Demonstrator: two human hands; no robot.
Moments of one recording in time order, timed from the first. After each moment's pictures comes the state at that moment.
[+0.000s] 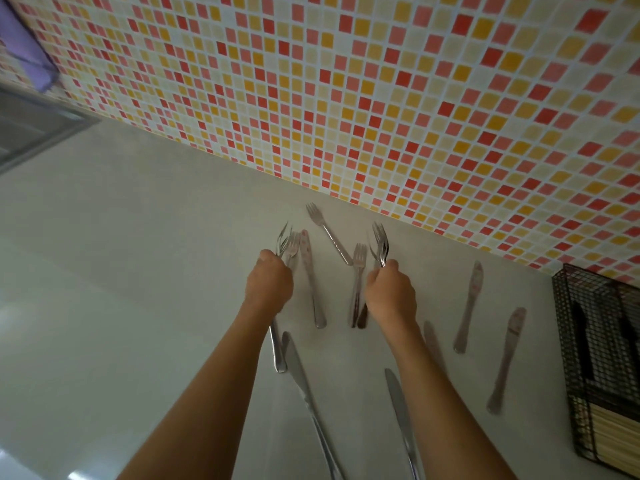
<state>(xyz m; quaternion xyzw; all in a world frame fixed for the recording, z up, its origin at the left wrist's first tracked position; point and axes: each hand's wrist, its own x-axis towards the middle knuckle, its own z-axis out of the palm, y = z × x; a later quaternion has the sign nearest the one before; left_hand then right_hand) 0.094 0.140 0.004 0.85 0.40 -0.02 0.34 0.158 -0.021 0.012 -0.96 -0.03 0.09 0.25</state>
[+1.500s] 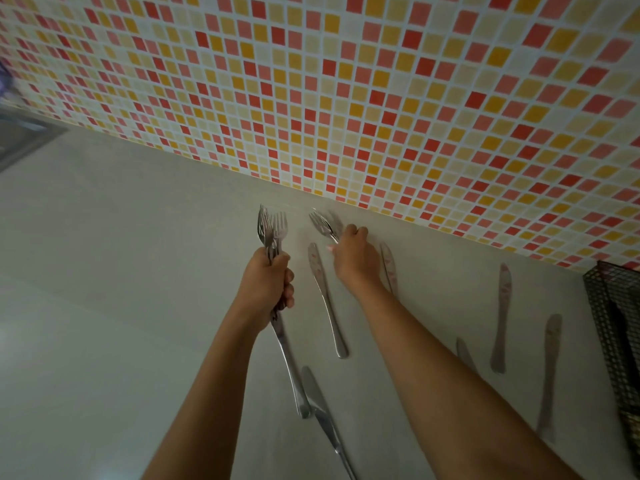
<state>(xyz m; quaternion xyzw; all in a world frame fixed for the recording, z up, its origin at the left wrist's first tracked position) 0.108 0.183 0.026 0.63 0.35 0.05 0.70 0.225 0.088 -0.022 -0.98 -0.15 0.07 0.14</state>
